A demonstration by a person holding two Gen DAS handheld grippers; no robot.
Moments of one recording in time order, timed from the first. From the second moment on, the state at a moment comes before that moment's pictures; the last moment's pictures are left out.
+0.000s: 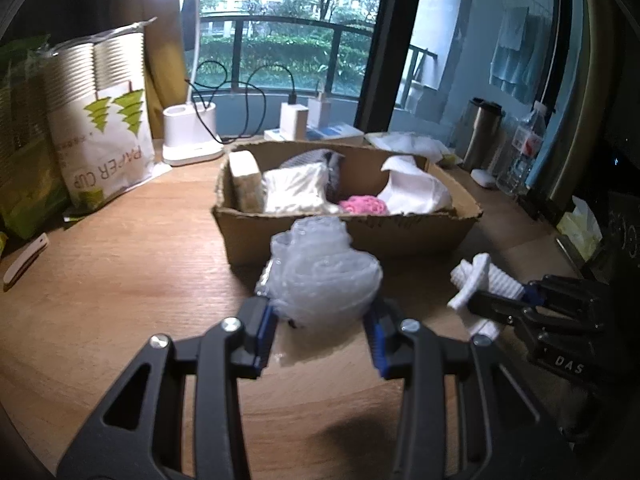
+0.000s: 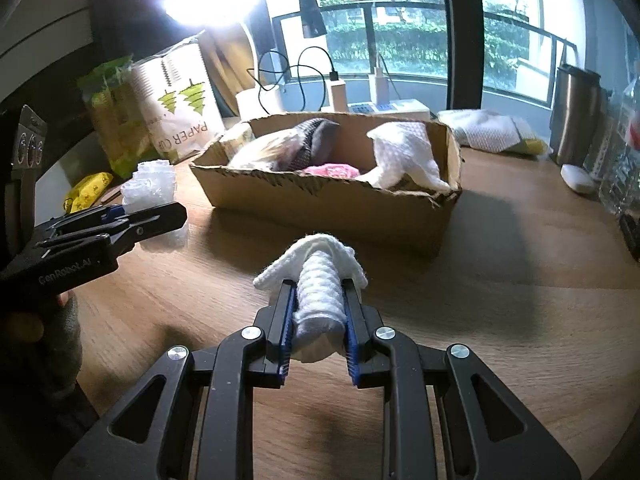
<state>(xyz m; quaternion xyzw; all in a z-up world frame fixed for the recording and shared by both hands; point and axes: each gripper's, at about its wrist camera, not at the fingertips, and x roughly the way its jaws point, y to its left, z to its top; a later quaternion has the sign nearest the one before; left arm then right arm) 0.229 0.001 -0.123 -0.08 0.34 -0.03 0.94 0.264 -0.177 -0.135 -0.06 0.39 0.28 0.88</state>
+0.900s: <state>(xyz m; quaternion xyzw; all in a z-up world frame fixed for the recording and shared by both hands) 0.242 0.004 -0.070 -0.07 0.30 -0.05 0.95 0.277 -0.180 -0.079 -0.06 0.33 0.27 0.90</state>
